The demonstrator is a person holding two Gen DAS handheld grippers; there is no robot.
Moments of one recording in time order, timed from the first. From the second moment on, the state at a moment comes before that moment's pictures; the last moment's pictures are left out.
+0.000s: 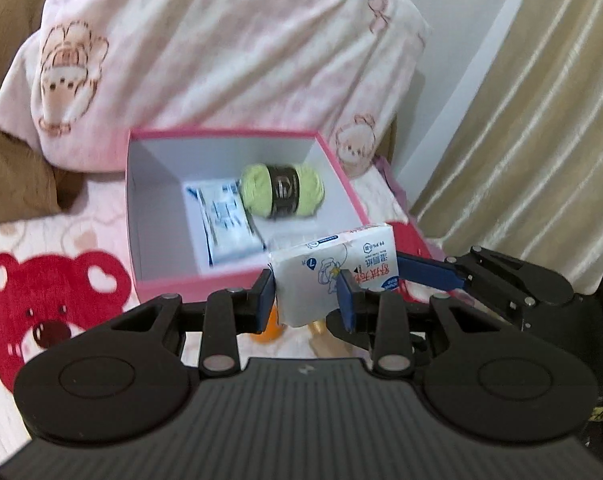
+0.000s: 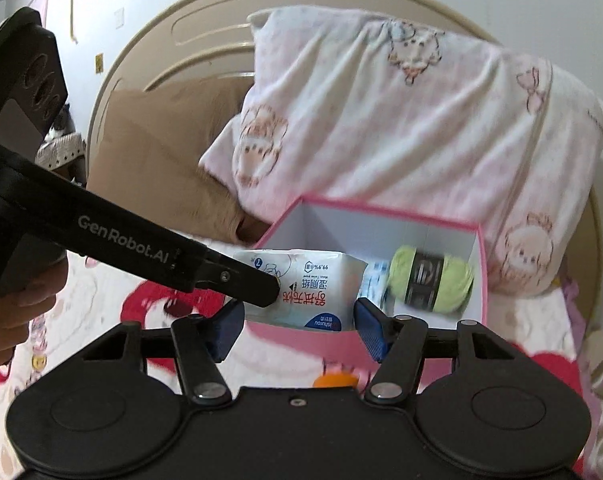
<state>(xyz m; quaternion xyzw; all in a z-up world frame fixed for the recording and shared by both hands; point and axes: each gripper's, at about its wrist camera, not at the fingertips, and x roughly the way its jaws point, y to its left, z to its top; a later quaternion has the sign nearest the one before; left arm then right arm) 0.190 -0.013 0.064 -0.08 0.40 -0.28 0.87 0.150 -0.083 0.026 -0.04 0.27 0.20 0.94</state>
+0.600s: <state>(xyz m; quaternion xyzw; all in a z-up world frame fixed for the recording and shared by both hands) 0.336 -0.036 -0.017 -0.11 0.50 -0.22 0.83 0.300 -0.120 -0.038 0.10 0.39 0.20 0.89</state>
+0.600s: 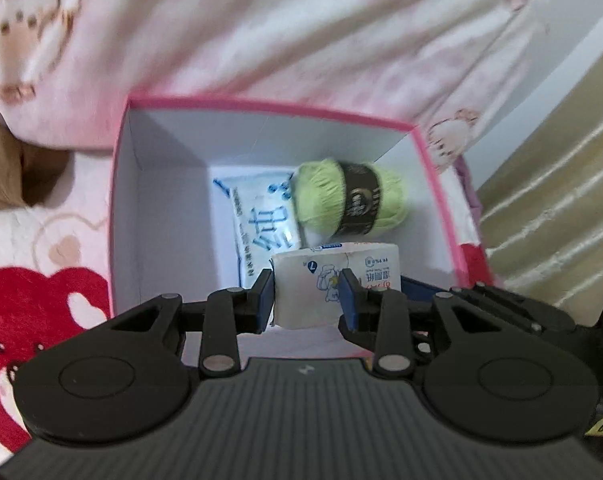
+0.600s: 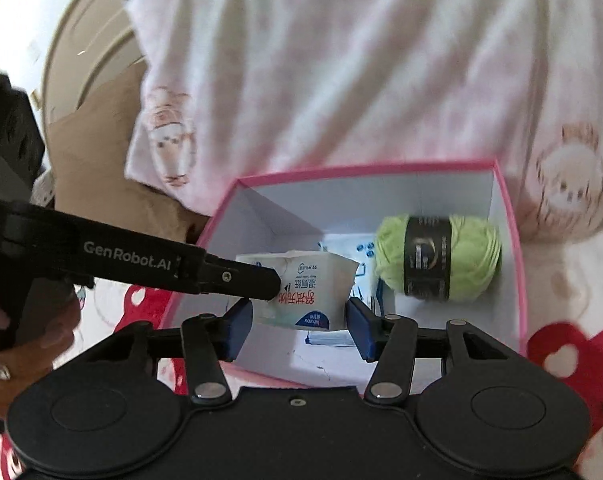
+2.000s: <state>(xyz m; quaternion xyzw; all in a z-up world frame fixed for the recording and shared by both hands) 0.247 -0.036 0.084 0.01 0.43 -0.26 0.87 0.219 -0.138 0.063 0.00 0.38 0.19 0.90</state>
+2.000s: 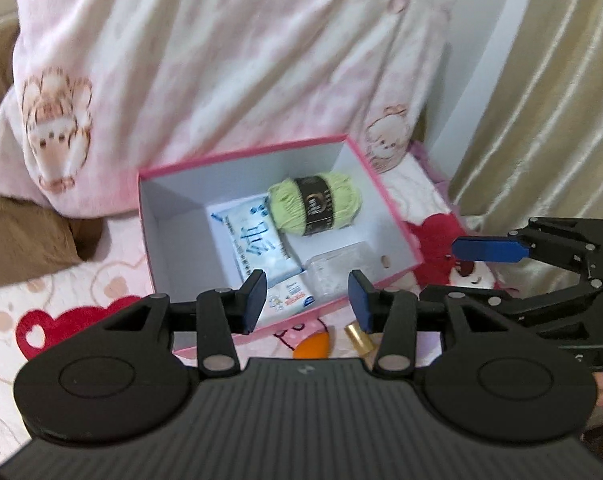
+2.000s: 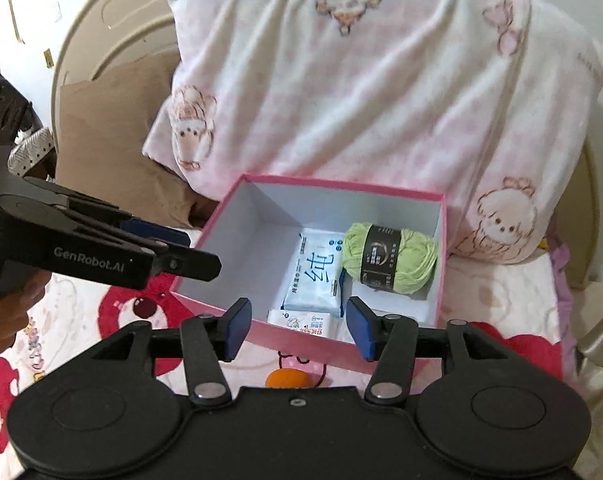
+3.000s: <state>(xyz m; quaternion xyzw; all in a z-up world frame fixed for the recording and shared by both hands) 0.158 -0.046 0.029 0.07 0.46 -0.32 0.83 0.100 -0.136 0.029 -0.05 0.37 0.27 0.89</state>
